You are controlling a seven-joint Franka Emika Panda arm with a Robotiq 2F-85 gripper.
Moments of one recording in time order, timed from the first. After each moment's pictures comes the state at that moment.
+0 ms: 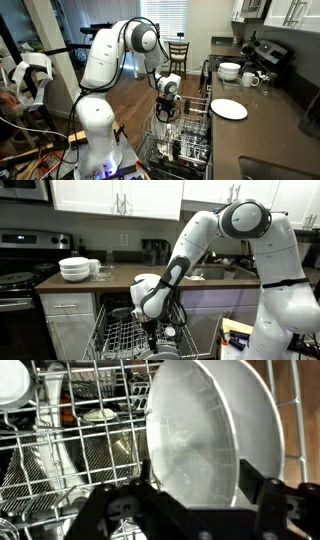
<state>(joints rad) 0.07 0.46 0.14 -2.26 -0.02 2.40 -0.27</state>
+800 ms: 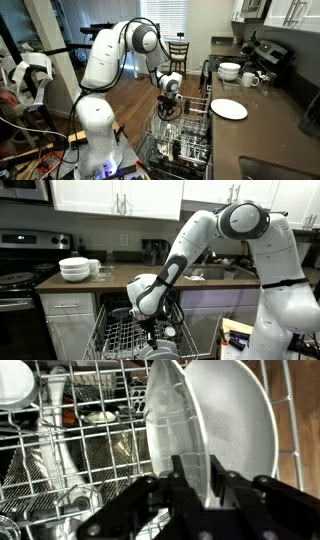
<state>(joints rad) 0.07 0.47 0.14 -2.21 -0.02 2.32 -0.27</state>
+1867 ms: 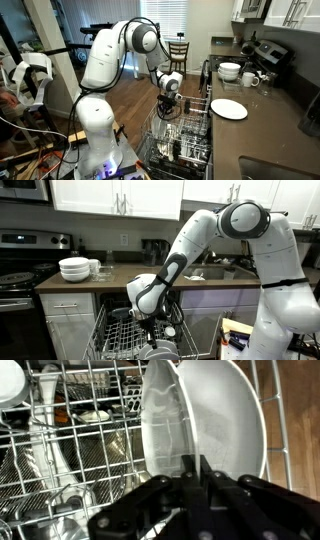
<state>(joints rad) 0.06 0.46 0.16 -2.20 0.00 2.31 -0.28</state>
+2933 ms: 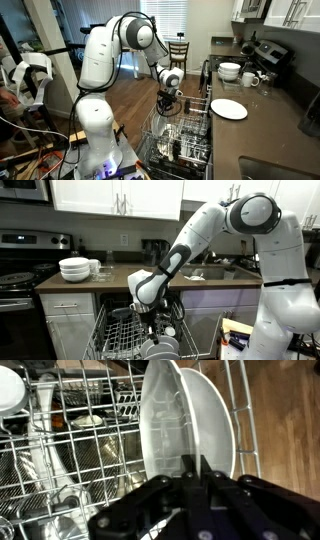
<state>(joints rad) 0.03 0.38 0.17 -2.22 0.06 2.22 -0.33</state>
